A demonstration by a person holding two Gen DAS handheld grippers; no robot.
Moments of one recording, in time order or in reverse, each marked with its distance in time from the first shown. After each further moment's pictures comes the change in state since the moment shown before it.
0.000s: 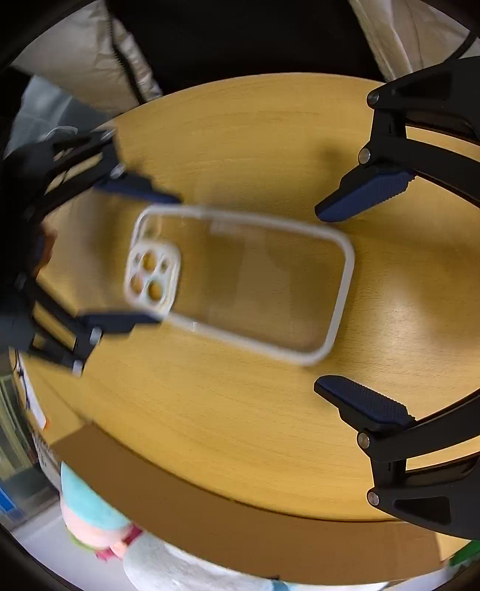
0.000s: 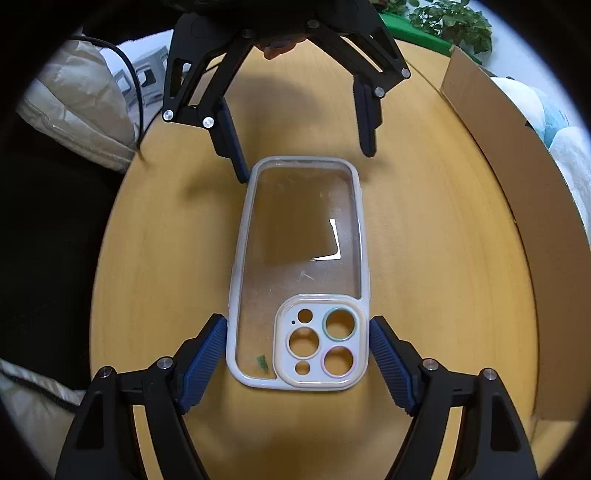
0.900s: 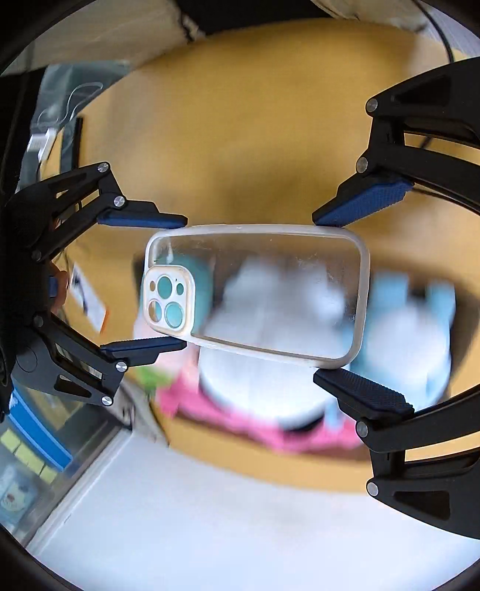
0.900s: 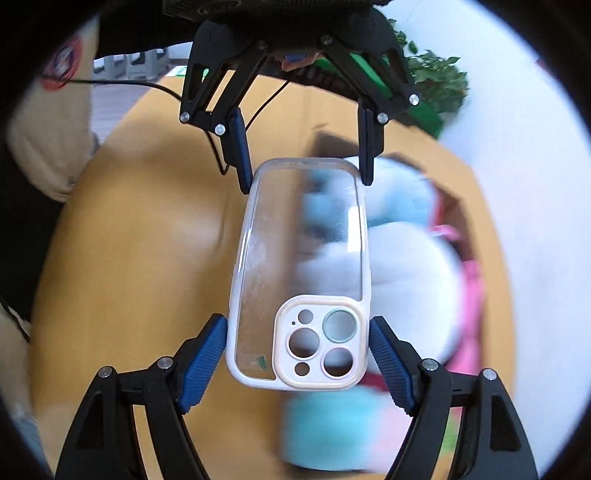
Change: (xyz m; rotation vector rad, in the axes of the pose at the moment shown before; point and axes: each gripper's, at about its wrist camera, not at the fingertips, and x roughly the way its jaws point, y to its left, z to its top) left arm -0.155 0.240 0.053 0.129 -0.091 0.326; right arm -0.147 -0.184 0.094 -0.222 -0.038 -0.280
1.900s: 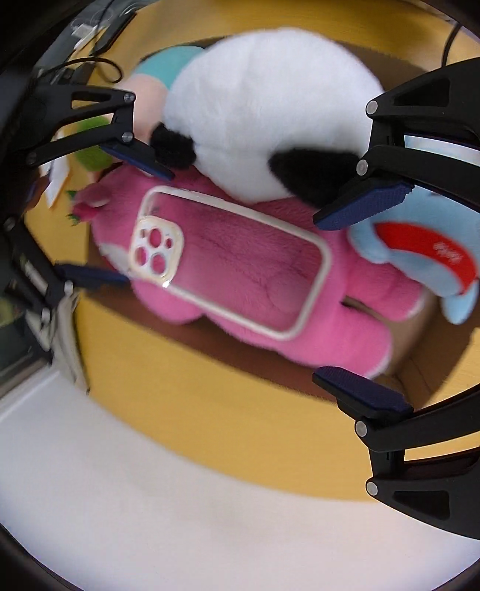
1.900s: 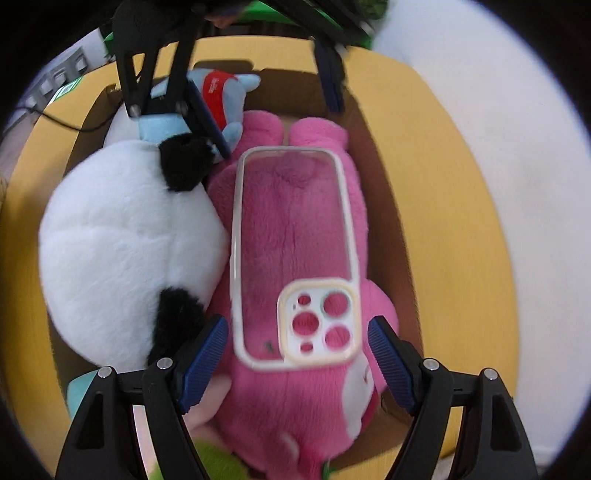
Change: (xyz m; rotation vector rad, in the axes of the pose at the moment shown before) left arm 0.111 0.157 -0.030 -0.238 0.124 -0.001; right arm 0.069 -0.176 -0.106 0.280 0.183 0.010
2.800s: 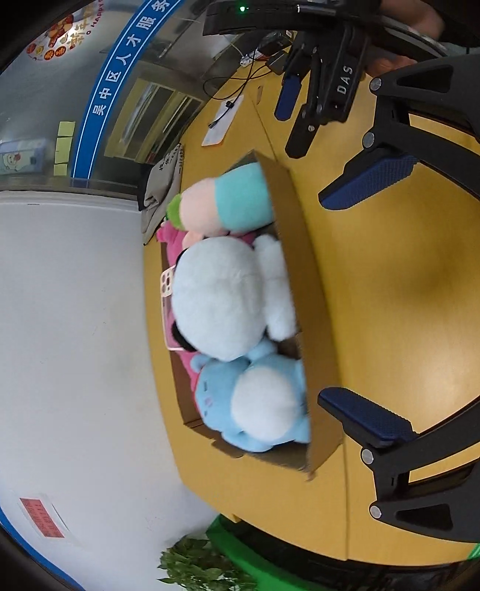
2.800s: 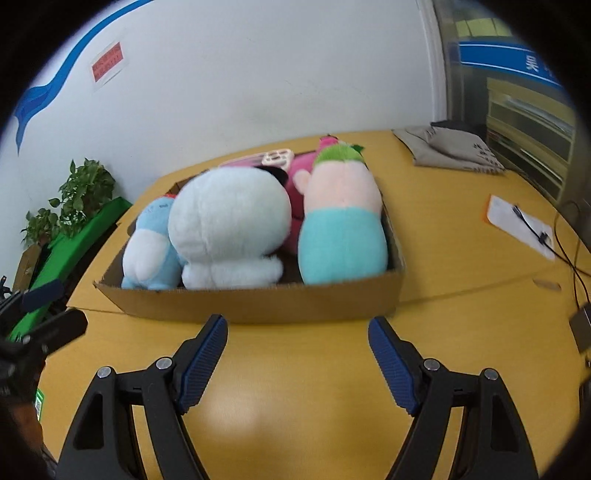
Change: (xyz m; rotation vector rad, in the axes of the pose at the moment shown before) left arm -0.115 -0.318 -0.086 -0.966 -0.319 0.224; right arm -0.060 0.279 -0.096 1.369 -0.393 -0.374
